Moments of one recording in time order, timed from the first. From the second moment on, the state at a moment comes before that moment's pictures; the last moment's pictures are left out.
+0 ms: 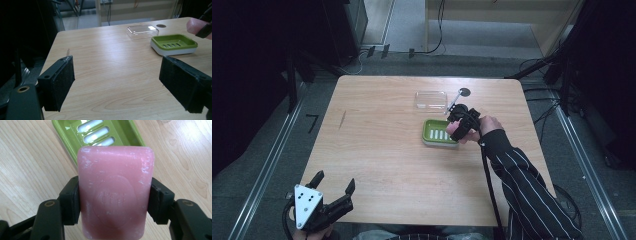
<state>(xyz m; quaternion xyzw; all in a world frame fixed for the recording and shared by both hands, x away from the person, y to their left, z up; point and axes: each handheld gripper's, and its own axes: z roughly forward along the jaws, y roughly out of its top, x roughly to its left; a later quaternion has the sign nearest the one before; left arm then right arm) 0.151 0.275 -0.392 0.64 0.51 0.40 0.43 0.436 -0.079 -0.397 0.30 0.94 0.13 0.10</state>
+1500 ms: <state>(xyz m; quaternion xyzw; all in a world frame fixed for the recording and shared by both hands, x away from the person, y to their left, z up) 0.144 0.280 -0.392 0.63 0.52 0.40 0.42 0.464 -0.048 -0.414 0.27 0.95 0.15 0.10</state>
